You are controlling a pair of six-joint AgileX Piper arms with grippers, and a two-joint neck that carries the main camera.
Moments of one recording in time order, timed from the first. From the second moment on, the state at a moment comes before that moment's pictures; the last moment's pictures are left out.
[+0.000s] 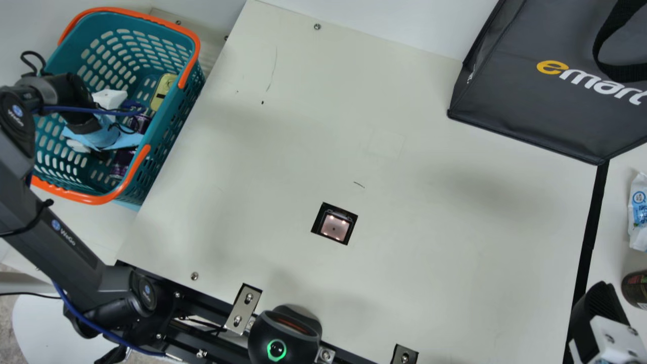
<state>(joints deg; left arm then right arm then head) 39.0 126.5 -68.8 4.1 41.1 22.9 0.7 42.6 -69.8 -0.8 69.6 0.0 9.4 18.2</state>
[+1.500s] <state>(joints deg) 39.2 118.1 -70.6 -6.6 41.5 32.5 0.7 42.6 -69.8 -0.8 69.7 0.0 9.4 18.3</state>
